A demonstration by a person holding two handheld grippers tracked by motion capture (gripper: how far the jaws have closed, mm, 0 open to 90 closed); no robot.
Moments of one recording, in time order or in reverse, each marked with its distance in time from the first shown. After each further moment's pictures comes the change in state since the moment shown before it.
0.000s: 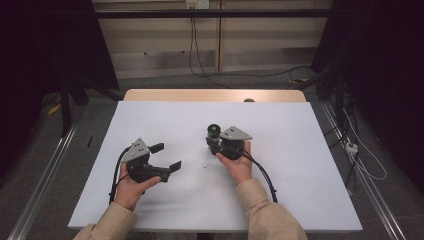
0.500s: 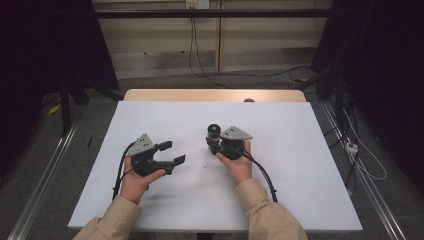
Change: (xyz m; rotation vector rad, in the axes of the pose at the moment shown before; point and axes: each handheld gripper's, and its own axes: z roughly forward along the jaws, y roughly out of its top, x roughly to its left) left arm 0.002 0.008 0.013 0.006 -0.031 -0.006; right arm -0.001 0.000 0.000 0.000 0.004 0.005
